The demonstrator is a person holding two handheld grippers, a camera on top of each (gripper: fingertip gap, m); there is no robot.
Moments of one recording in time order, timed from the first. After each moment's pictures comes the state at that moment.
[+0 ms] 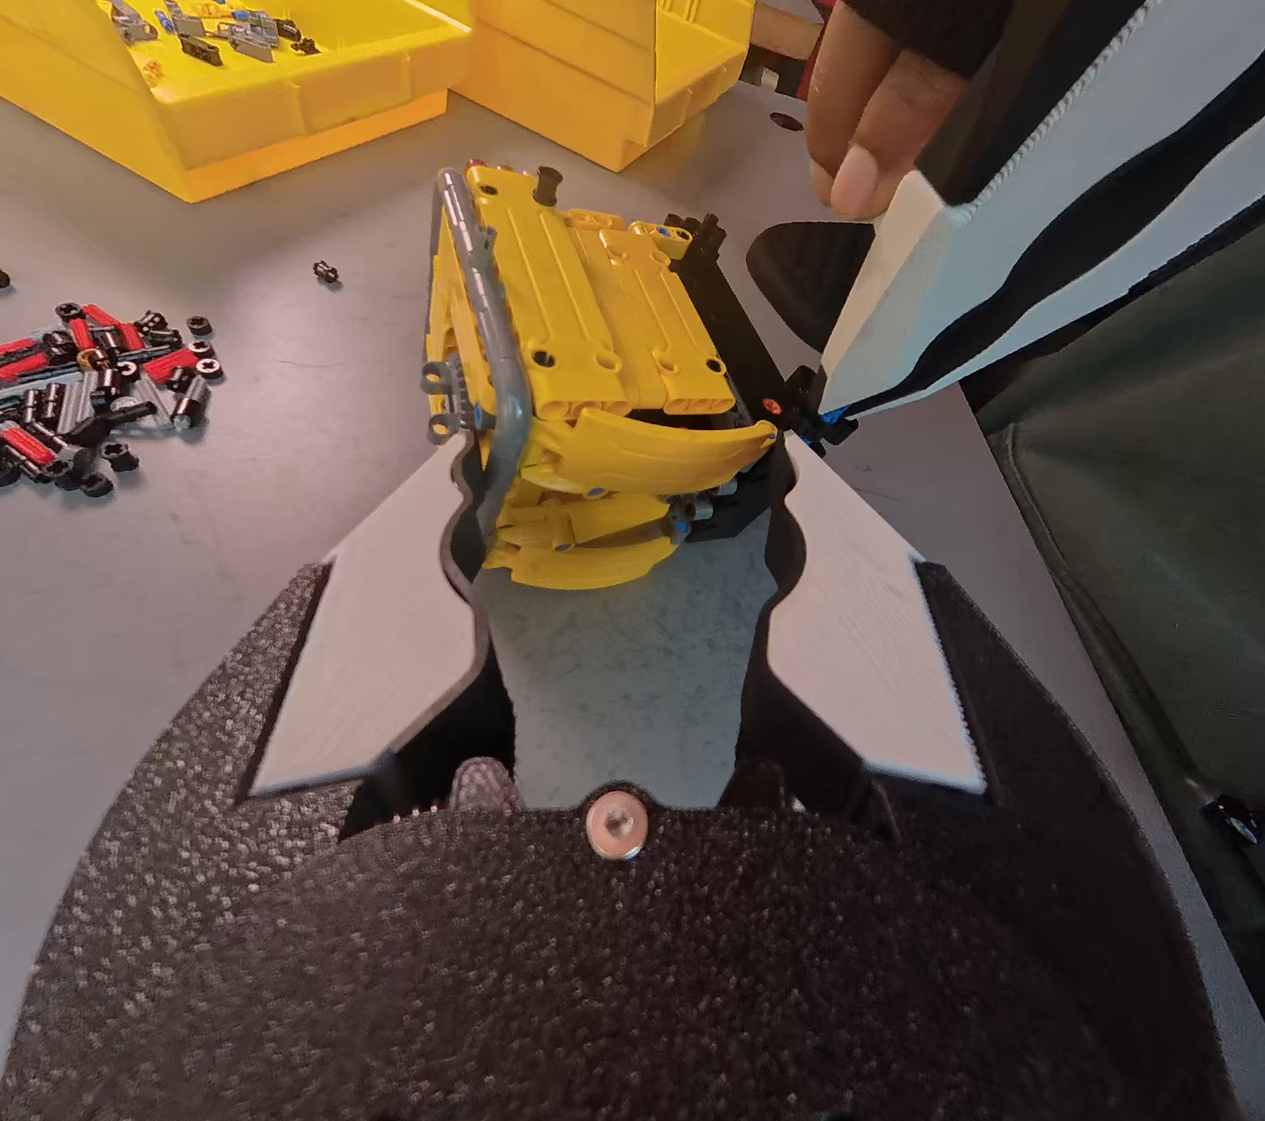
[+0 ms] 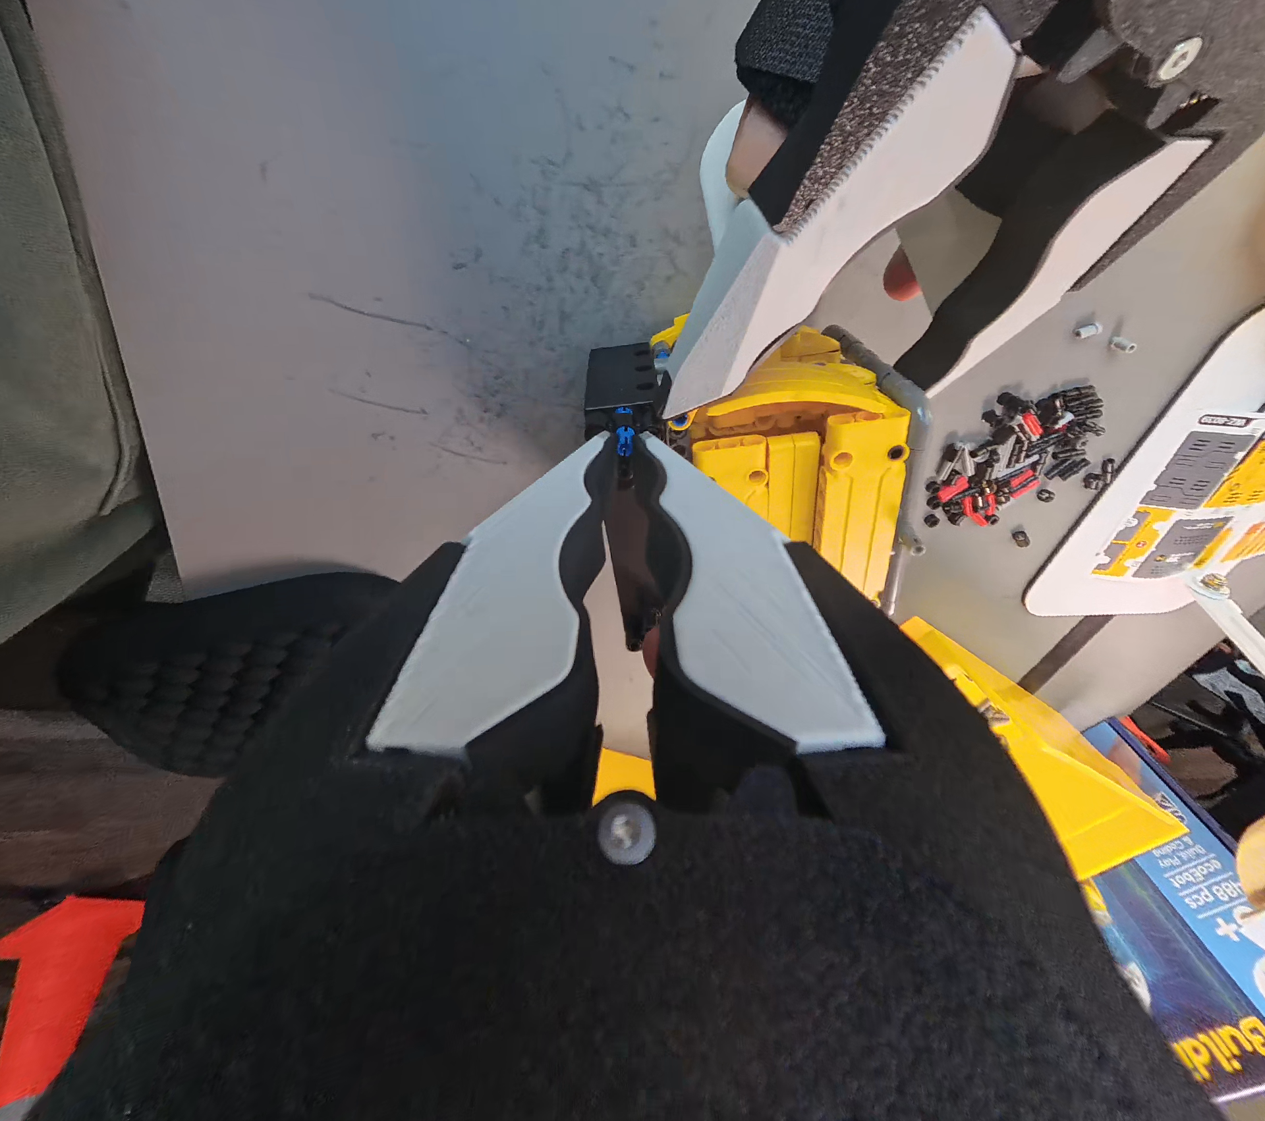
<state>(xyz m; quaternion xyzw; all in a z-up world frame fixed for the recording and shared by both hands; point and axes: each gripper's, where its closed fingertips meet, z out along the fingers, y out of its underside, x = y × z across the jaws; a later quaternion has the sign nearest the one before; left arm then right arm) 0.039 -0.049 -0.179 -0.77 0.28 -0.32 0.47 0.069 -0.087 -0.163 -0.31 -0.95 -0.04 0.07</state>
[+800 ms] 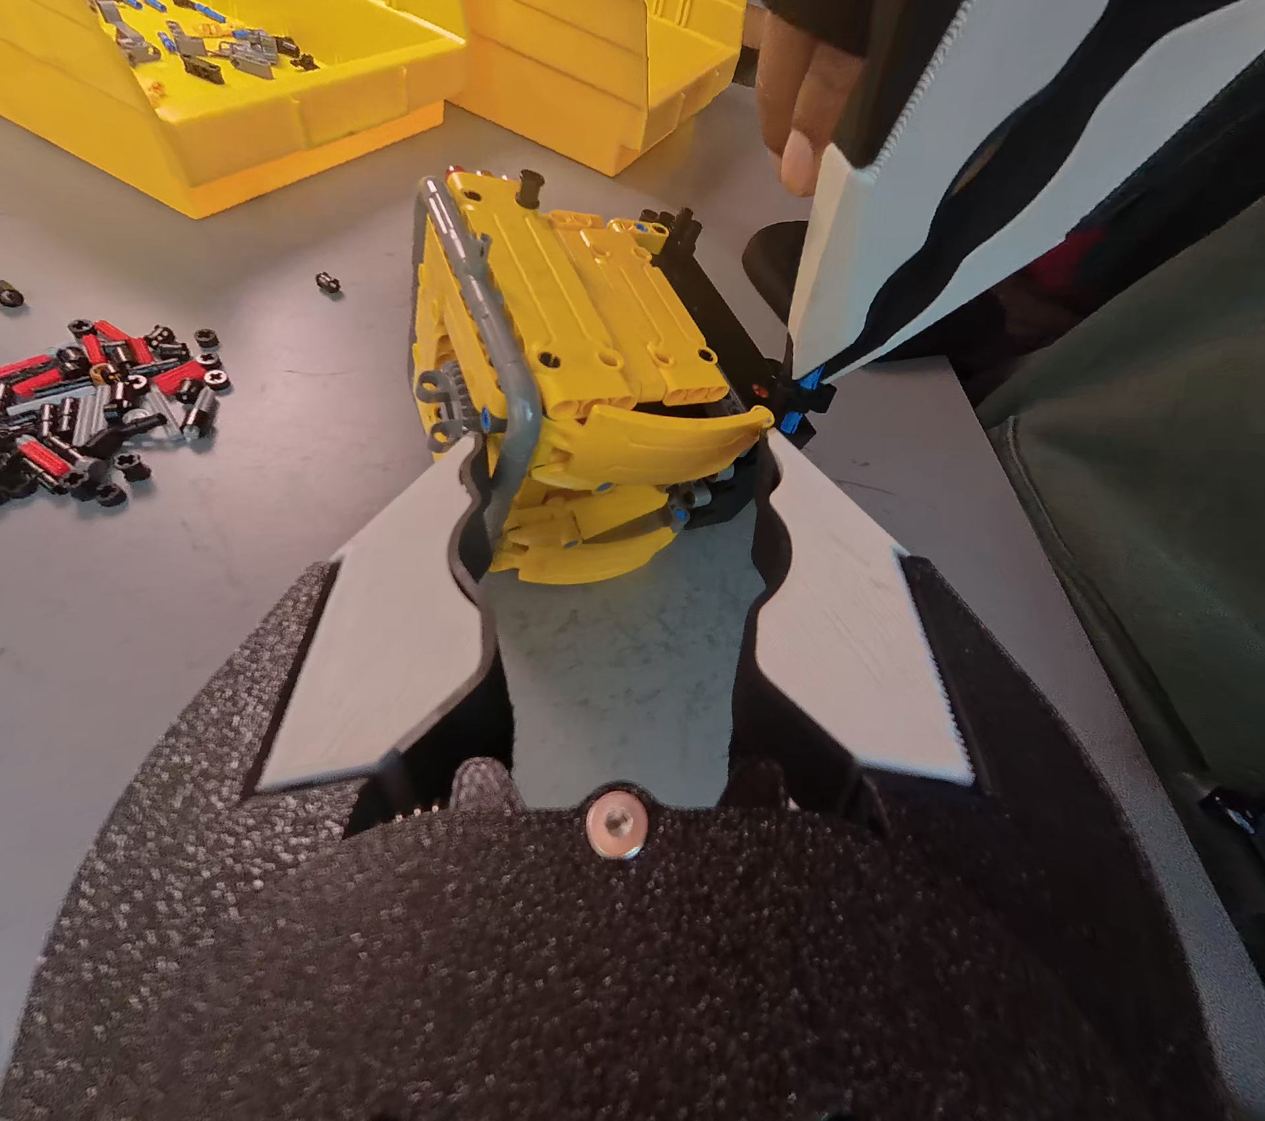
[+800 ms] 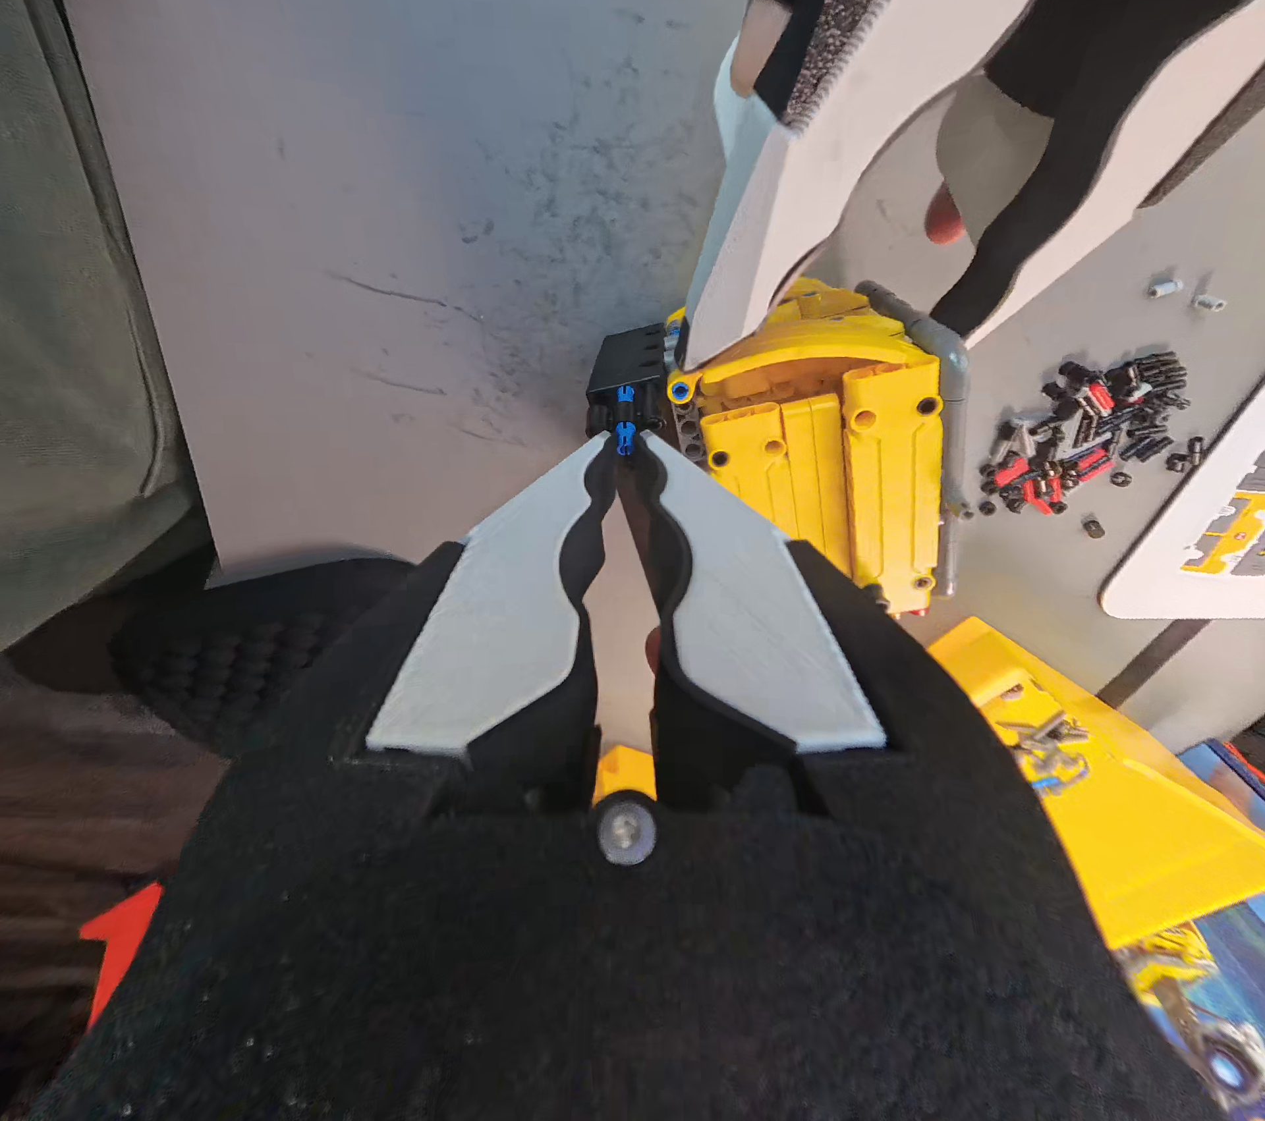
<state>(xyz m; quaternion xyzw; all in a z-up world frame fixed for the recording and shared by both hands) 0.037 -0.050 -0.177 -0.77 0.28 -0.32 0.47 0.079 -0.077 -0.165 -0.33 -0.94 -0.02 0.04</state>
